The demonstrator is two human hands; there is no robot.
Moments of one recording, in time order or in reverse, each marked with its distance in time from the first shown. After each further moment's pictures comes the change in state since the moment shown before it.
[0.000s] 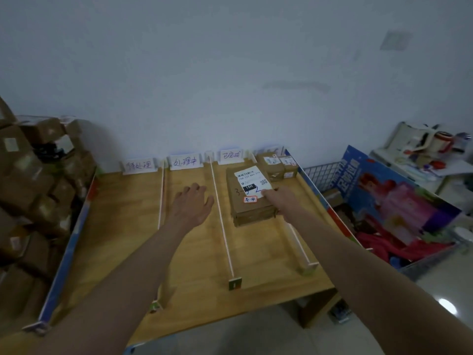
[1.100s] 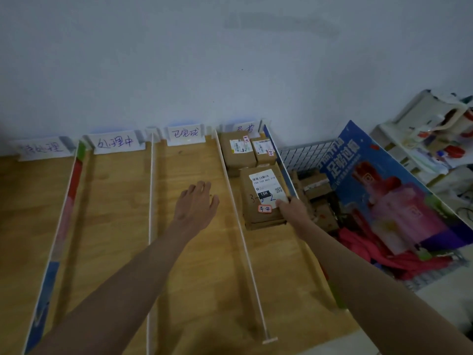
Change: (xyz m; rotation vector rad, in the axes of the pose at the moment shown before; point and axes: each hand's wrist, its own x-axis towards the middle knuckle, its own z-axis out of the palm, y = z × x) left_hand 0.280 0.158 0.173 -0.052 -0.132 0.024; right_hand 0.339 0.111 -0.118 -0.154 0.049 0.181
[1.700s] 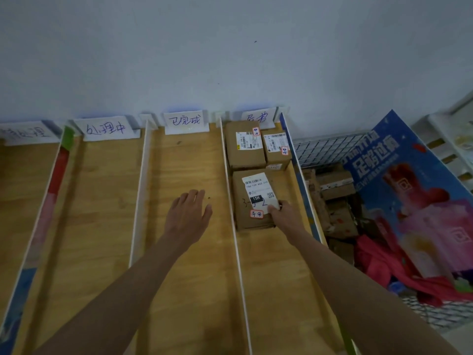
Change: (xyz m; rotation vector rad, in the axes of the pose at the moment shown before) left_hand 0.059 -0.009 0.063 0.019 -0.057 -0.118; right_hand 0.123 0.019 0.050 -0.035 -0.197 -0.007
